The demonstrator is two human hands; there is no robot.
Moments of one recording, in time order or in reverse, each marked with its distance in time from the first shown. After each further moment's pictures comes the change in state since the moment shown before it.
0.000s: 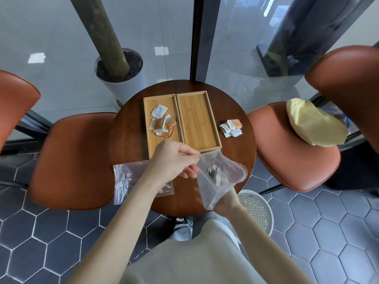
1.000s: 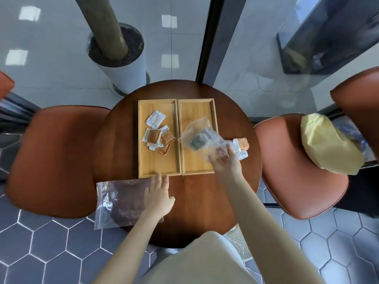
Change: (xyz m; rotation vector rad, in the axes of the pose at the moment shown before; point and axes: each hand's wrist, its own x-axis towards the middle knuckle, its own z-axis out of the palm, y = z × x) left_hand 0.124 -0.158 0.042 0.833 -0.162 -0.367; right_hand 0.109 -0.141 0.077 0.361 0.428 -0.129
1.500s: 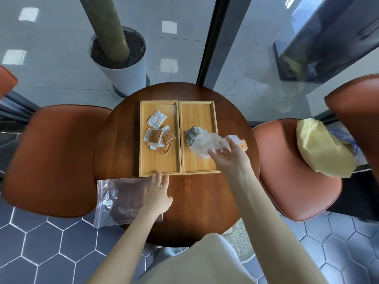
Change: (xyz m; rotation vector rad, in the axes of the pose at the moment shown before) left_hand 0.002 -0.008 0.003 0.032 -0.009 0.039; right_hand -0.056 -0.013 0.021 -0.421 -0.123 -0.122
